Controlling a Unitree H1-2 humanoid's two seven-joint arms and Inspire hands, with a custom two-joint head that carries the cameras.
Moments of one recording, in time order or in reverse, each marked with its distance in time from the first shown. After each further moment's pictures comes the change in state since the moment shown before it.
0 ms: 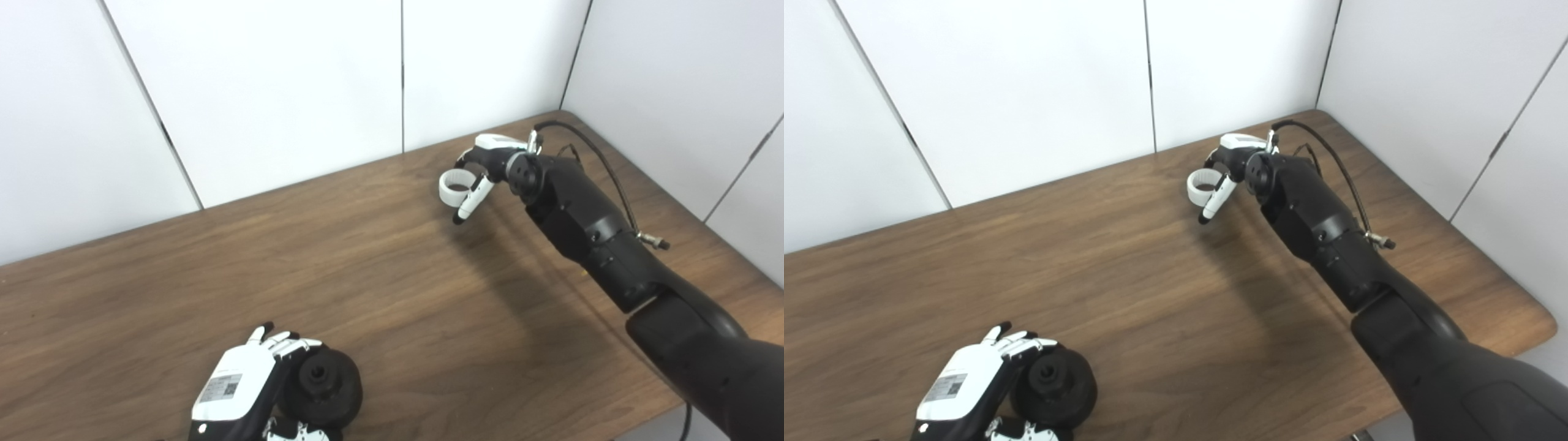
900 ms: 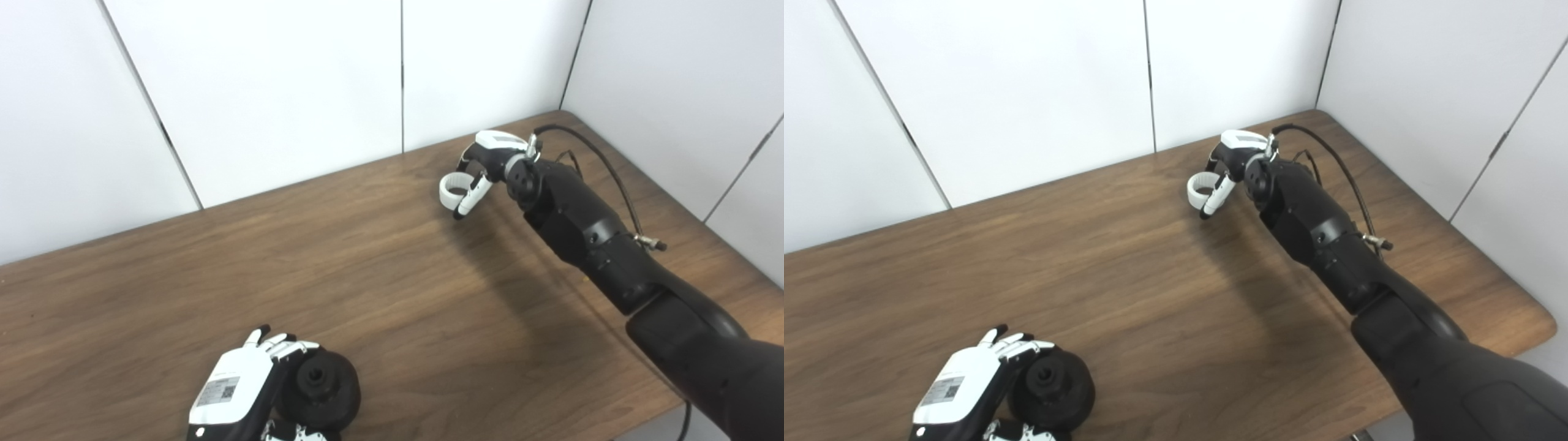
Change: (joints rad) left arm 0.010 0.004 0.000 -0.027 0.009 0.031 -0.009; right arm 0.002 -0.002 0.035 0.056 0.076 -0.014 -0.157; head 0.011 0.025
